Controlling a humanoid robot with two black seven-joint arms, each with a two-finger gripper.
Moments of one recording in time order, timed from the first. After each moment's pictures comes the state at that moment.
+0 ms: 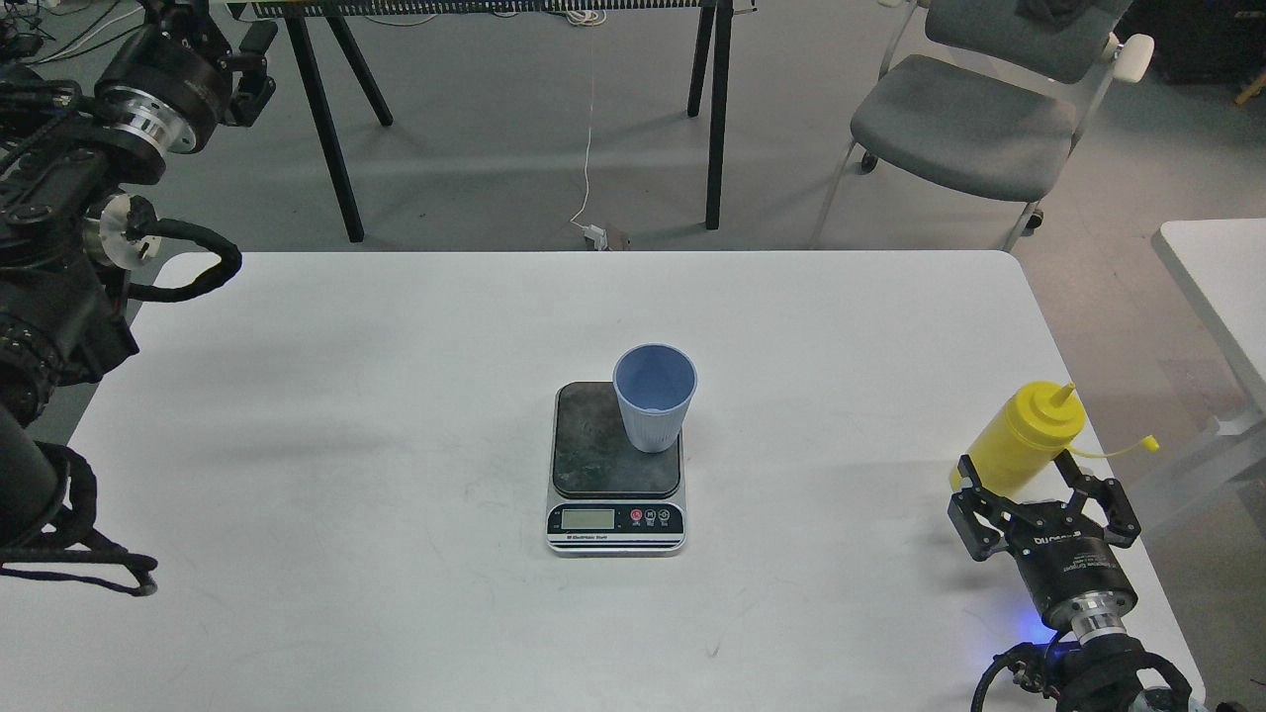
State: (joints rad) left arm -1.17 0.26 -0.31 -0.03 0.07 -0.49 -0.49; right arm -0.15 -0.29 1.20 1.12 0.49 0.49 0.07
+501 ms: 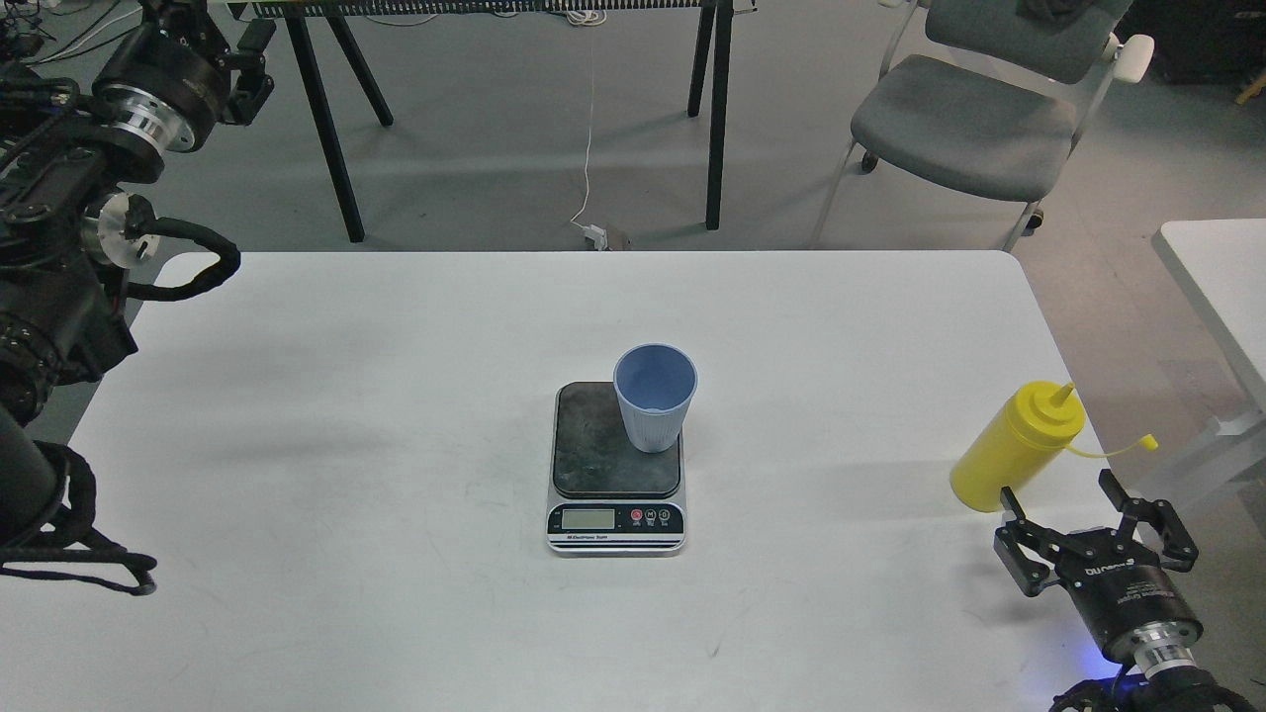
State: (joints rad) left arm -1.17 0.26 -0.31 -0.03 0.07 -0.49 -0.49; right arm -0.23 -0.43 1.20 1.17 0.47 0.49 0.07
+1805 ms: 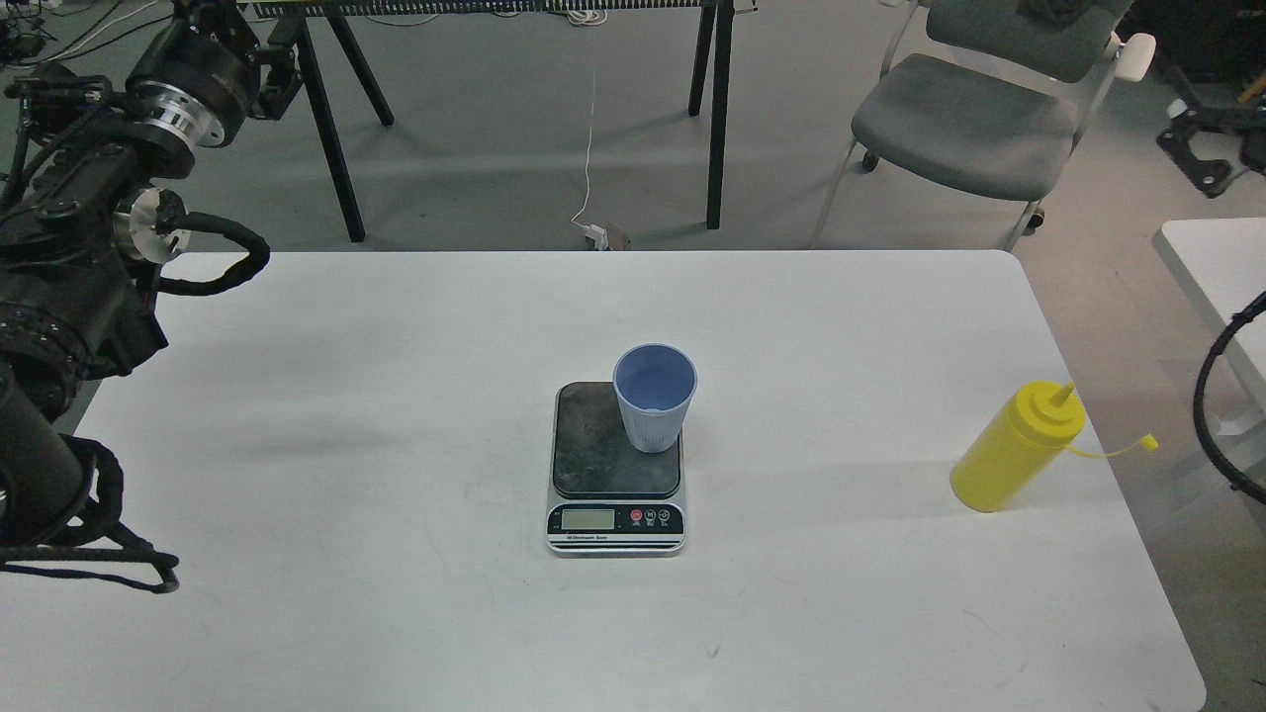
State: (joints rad) left arm -1.19 0.21 -0.32 -0.03 0.06 -0.49 -0.49; right arm 0.62 -0.68 1.03 0.98 0.25 0.49 0.06
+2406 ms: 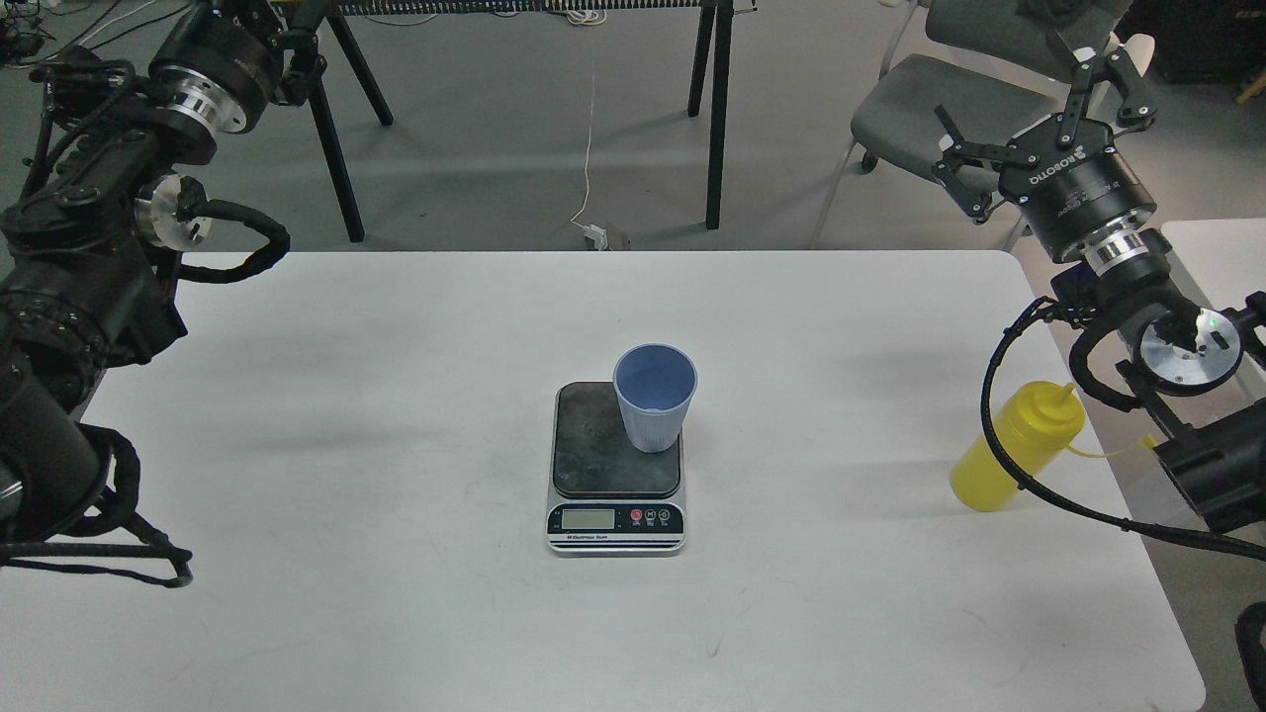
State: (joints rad) left arm -1.21 0.19 -0.32 -0.03 0.06 -0.49 -0.49; right arm 0.66 -0.43 1.00 0.91 0.23 0.49 0.07
